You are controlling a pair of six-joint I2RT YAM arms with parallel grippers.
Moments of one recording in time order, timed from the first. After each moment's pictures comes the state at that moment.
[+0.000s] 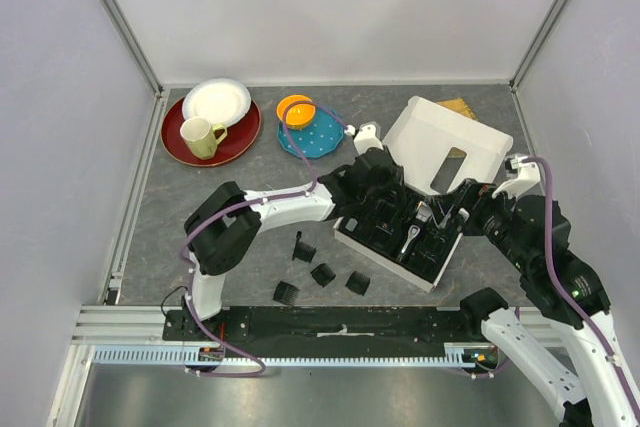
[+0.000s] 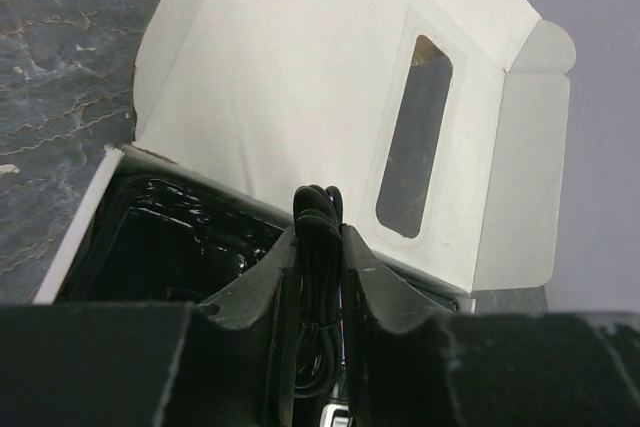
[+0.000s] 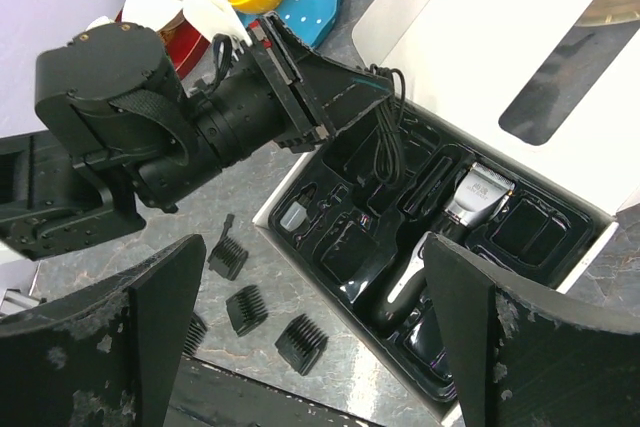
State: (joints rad) left arm -0.98 1.95 1.36 0.13 -0.35 -0.88; right arm 0.42 0.51 0.97 -0.78 0.04 0.54
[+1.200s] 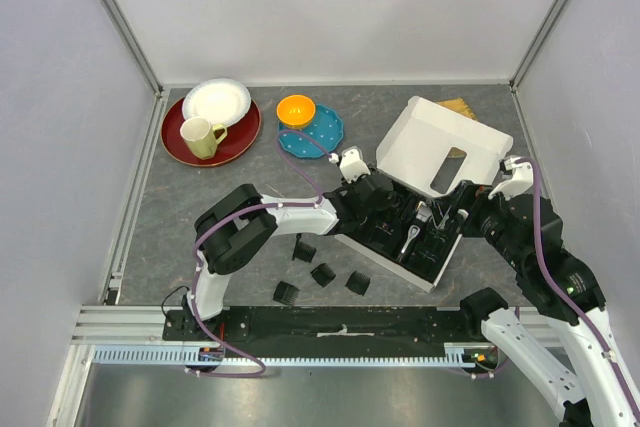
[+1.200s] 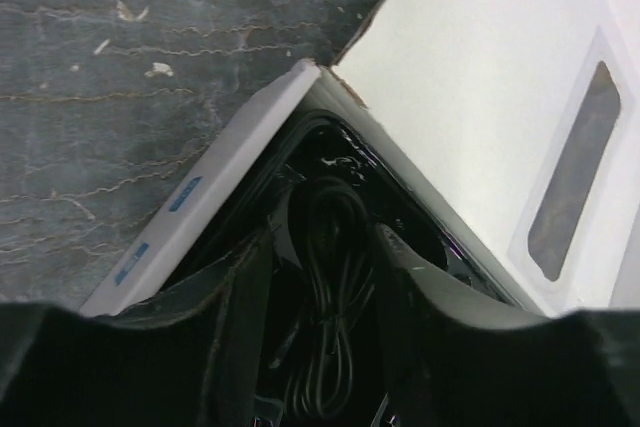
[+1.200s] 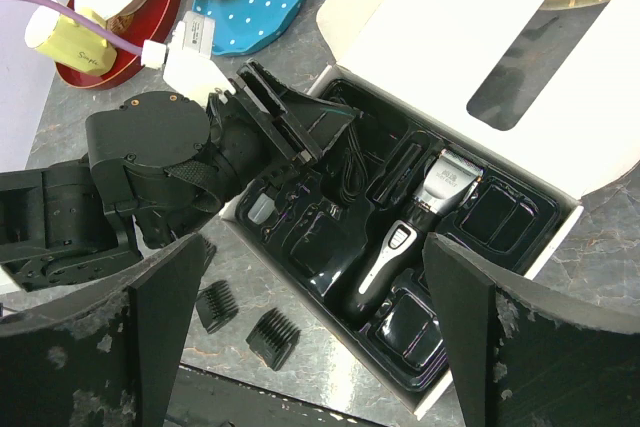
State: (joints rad) left arm -1.03 2.01 1.25 0.15 -0.58 -1.09; right arm 0.42 0.51 0.94 -0.80 0.08 0.51
